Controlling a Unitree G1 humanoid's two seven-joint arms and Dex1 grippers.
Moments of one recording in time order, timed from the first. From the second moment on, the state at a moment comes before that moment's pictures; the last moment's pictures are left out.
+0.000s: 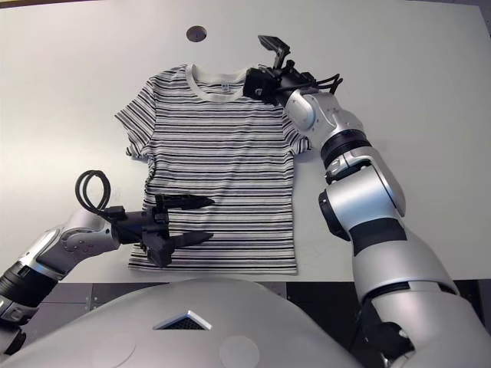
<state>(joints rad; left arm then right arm) 0.14 0.80 -0.47 -0.20 0.29 -0.76 -0.49 -0.89 -0.30 0.49 1.24 -0.64 -0.58 -0.05</state>
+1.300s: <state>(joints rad) -0.71 0.73 -0.67 1.09 1.10 -0.67 0.25 -0.16 -0.52 0.10 -0.19 -0.37 -0.35 0.24</state>
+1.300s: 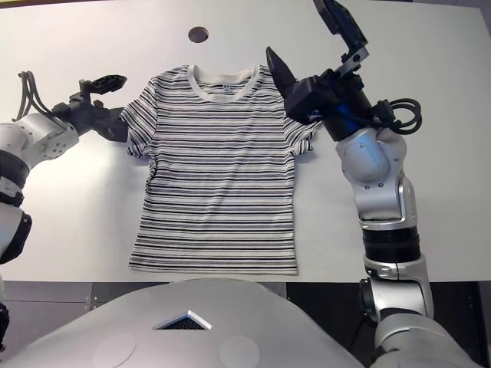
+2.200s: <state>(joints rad) -0.61 0.78 -0.71 1.04 0.98 -0.66 0.23 -0.16 -0.49 0.12 -0.17 -0.38 -0.35 0.24</state>
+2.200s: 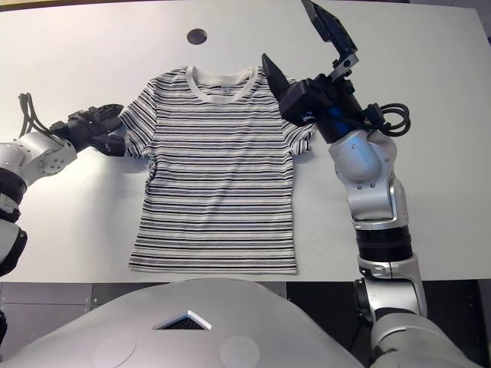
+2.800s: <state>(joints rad) -0.55 0.79 -0.65 0.99 0.88 -0.67 0.26 -0.15 -0.49 0.12 -0.15 -0.38 -0.34 0.24</state>
